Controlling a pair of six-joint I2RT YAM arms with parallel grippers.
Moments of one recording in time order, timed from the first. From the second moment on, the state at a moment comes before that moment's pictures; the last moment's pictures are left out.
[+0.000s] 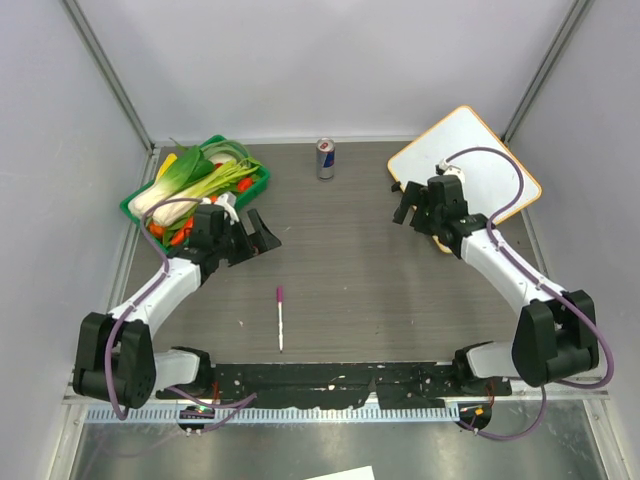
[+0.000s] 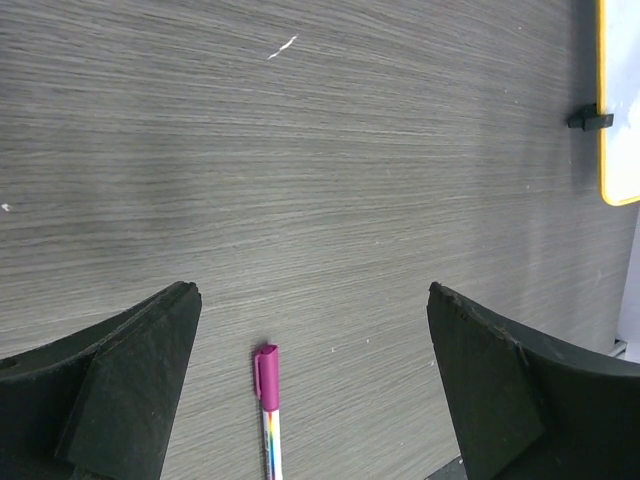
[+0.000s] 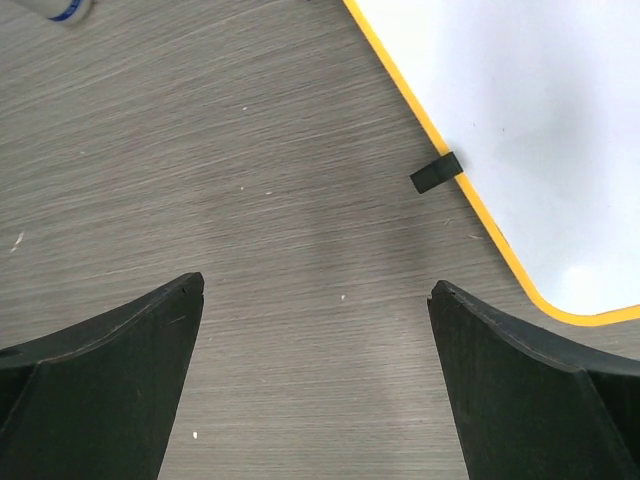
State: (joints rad) left arm -0.22 1.24 0.70 -0.16 0.28 -0.60; right arm 0.25 1.32 0.92 -0.27 0.09 0.50
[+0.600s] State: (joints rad) left arm -0.22 1.25 0.70 -0.11 0.37 -0.63; right arm 0.36 1.52 1.10 -0.47 0.32 0.69
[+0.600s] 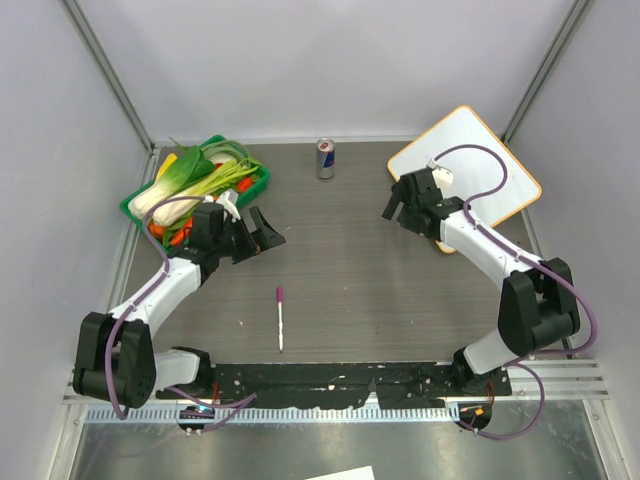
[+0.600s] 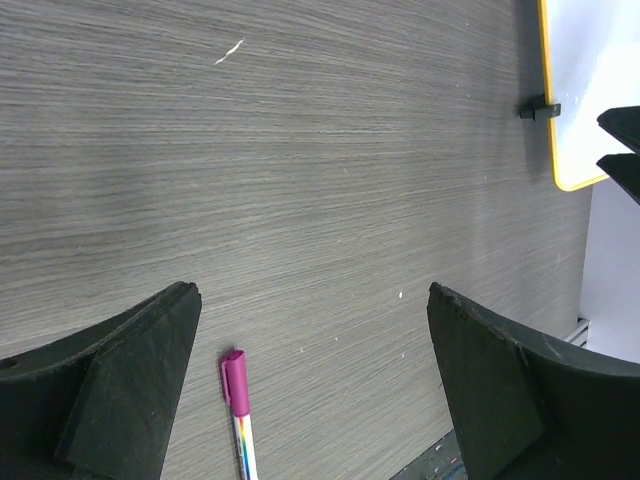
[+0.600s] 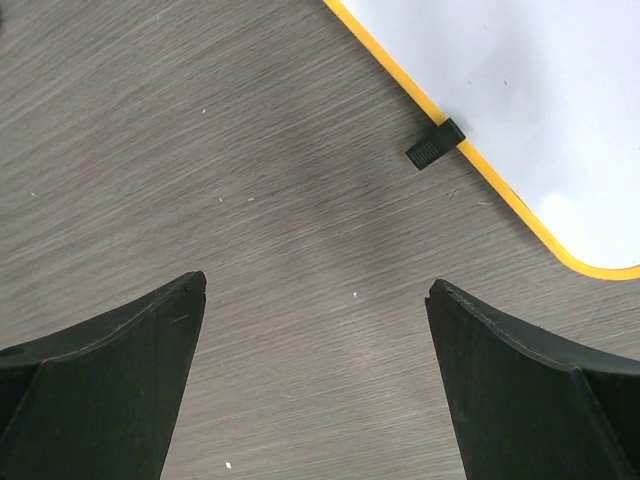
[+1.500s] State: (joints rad) left arm -0.22 1.24 0.68 -0.12 0.36 -0.63; right arm 0.44 1.87 1.24 -0.57 0.70 1.00
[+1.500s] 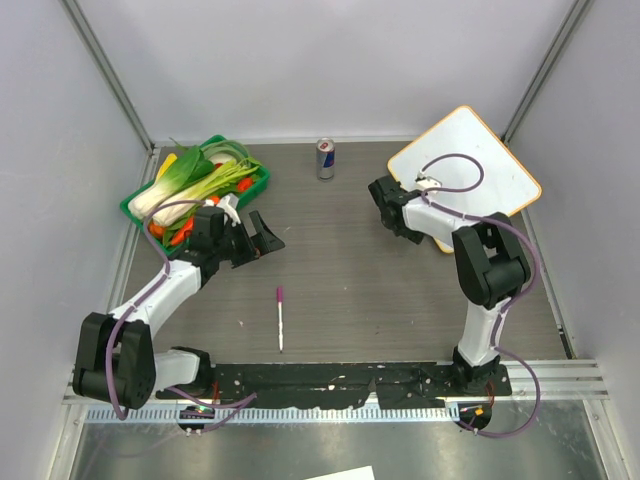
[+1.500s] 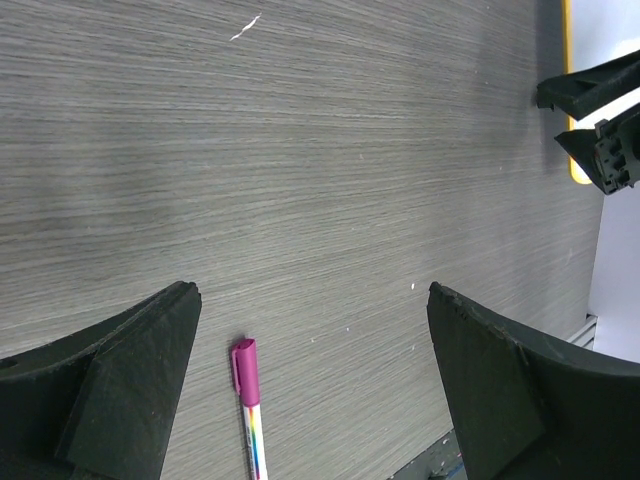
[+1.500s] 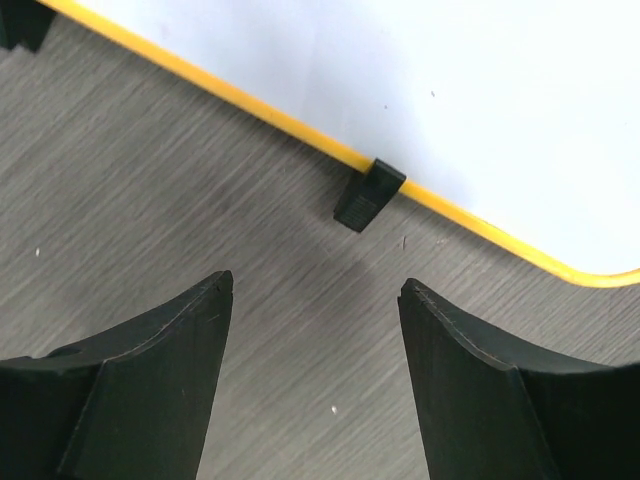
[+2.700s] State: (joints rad) left arm -0.22 1.28 0.67 -0.12 0.39 -0.63; right arm 0.31 1.97 1.23 -0.49 0.79 1.07
